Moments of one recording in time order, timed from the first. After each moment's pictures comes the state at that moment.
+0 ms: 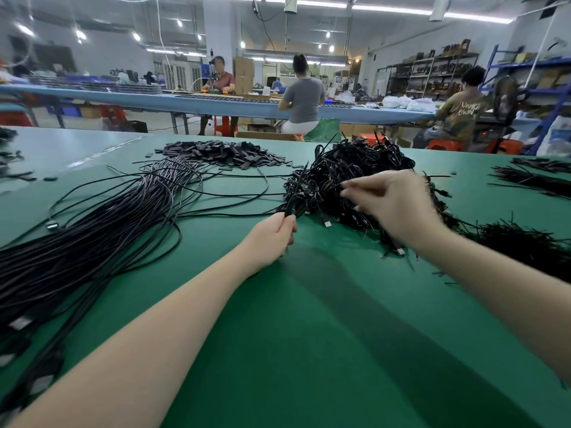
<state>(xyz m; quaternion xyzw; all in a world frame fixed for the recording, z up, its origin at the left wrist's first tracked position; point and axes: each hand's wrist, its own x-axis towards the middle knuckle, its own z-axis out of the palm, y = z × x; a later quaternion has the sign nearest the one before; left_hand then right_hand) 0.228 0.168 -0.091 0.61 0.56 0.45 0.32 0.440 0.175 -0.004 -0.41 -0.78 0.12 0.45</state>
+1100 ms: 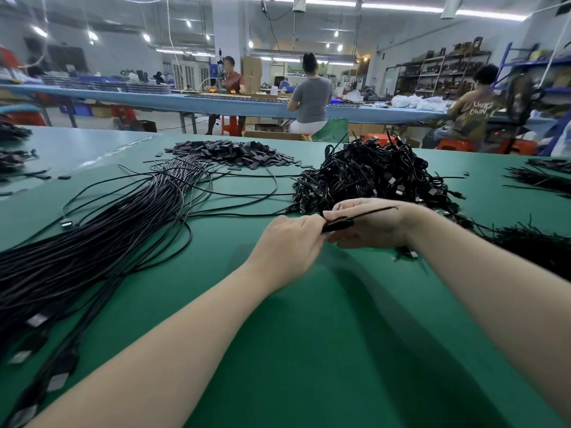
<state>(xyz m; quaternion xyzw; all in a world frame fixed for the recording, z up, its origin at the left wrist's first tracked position) 0.244 0.134 -0.074 0.79 0.49 0.31 -0.18 0.412 0.211 -0.013 -0.36 -0.66 0.64 0.13</state>
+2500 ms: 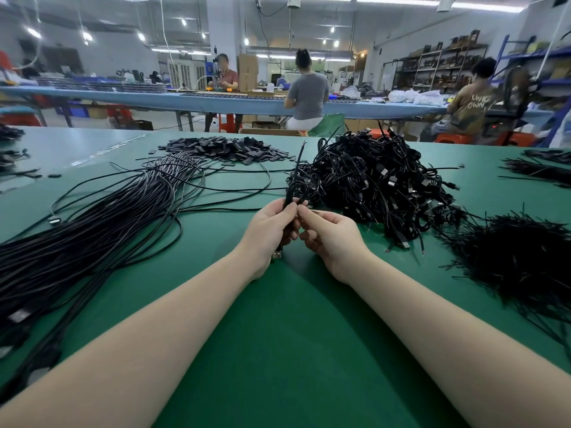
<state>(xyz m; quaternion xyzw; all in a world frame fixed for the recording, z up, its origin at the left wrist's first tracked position) 0.248 0.143 -0.072 0.48 0.46 0.61 0.44 0.365 0.174 -0.077 -0.34 -0.49 0.64 0.49</state>
